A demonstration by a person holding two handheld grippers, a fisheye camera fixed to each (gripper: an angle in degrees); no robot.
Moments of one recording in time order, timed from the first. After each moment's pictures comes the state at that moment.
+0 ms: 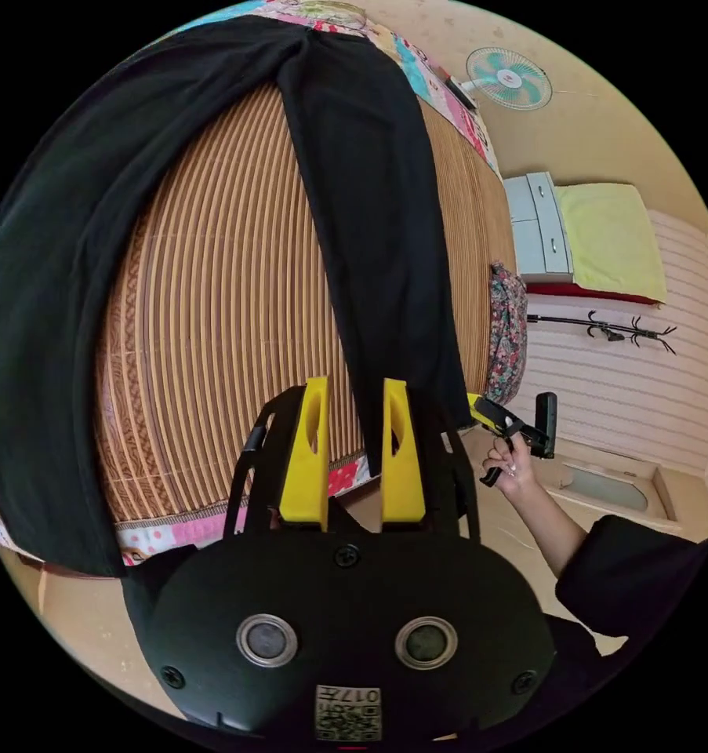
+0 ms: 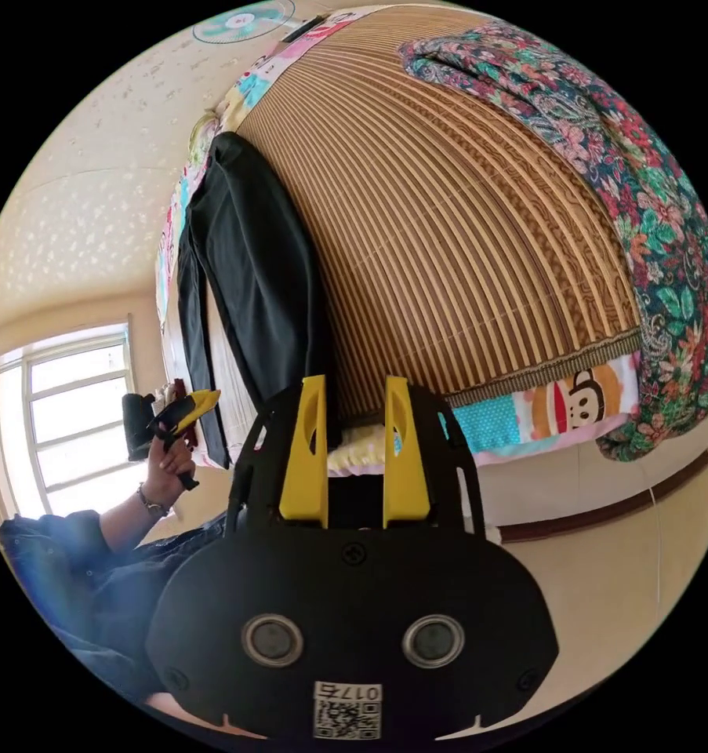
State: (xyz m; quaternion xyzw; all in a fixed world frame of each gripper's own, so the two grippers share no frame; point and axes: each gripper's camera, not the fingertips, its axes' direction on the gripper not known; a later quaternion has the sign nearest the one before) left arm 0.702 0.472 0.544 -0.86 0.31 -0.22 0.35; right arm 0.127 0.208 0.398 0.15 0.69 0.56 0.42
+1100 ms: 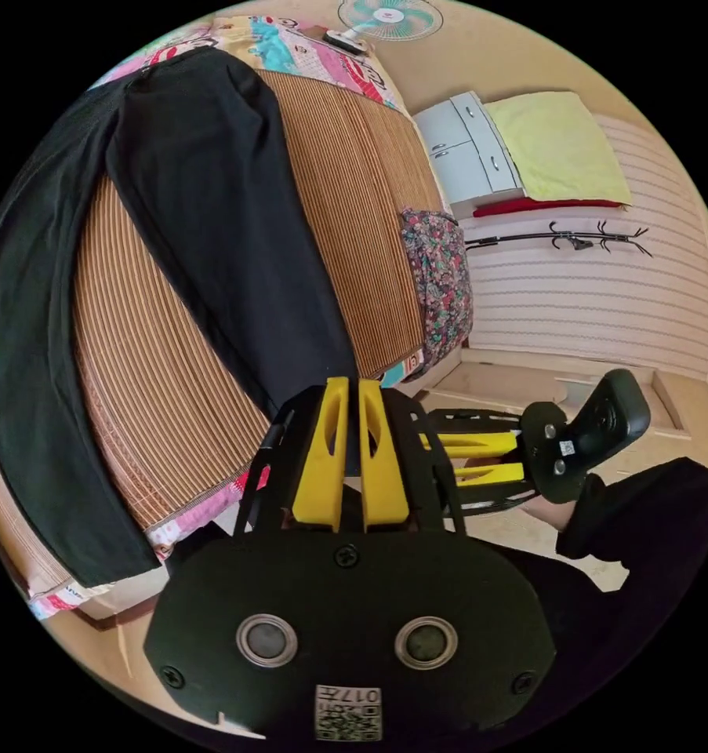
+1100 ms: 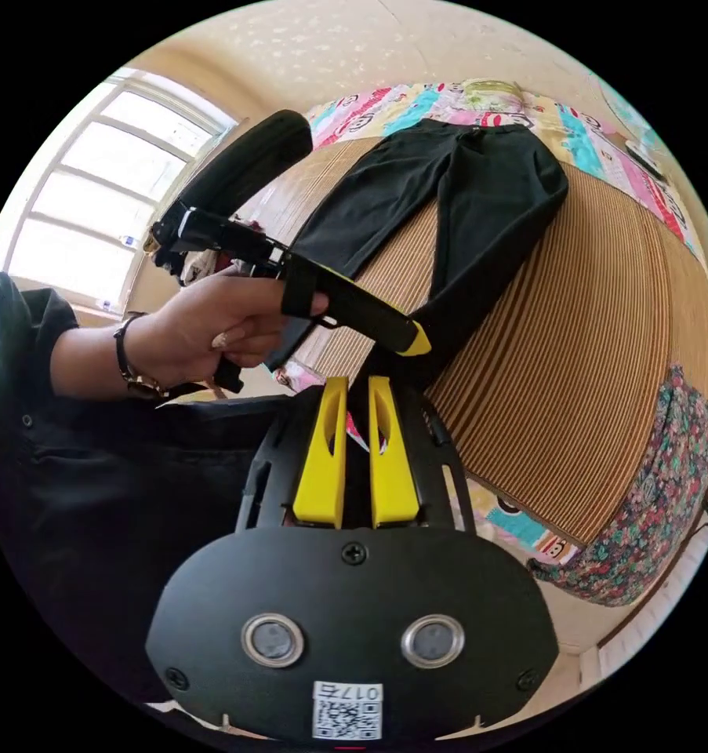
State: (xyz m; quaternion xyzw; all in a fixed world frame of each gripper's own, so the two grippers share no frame) left arm 0.687 0.366 0.569 -0.83 0.45 -0.16 0.30; right arm 0.258 0.114 0.618 -0.23 0.66 0.43 0.57
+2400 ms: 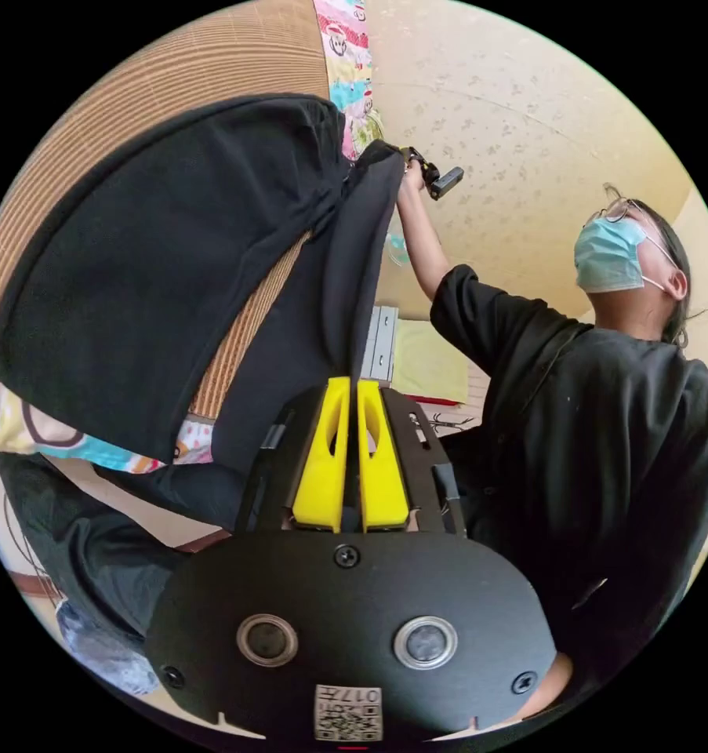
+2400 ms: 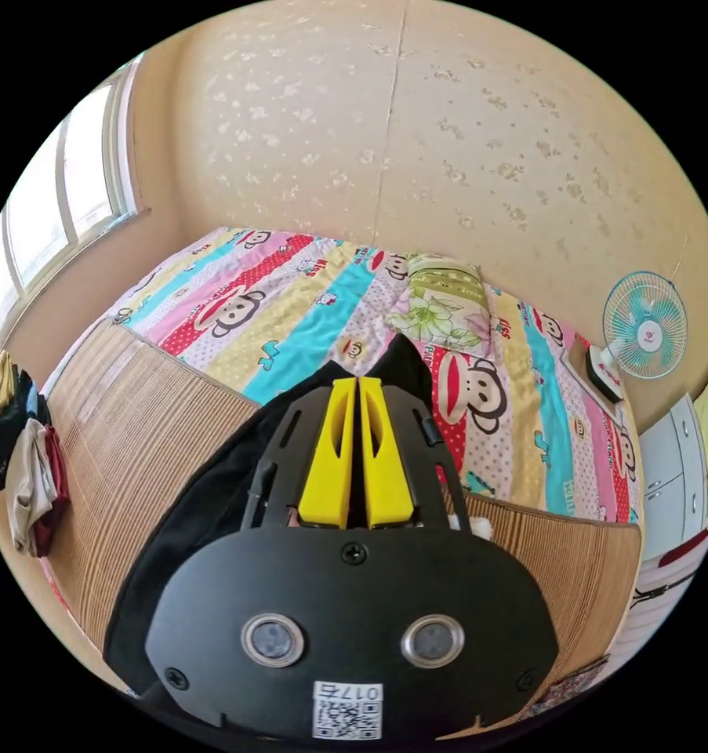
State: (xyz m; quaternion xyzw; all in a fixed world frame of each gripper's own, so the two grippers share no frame) left arm 0.242 0.355 0.538 -0.65 0.30 -0.61 0.35; right arm 0.833 0.002 0.384 -0.19 0.88 0.18 0.41
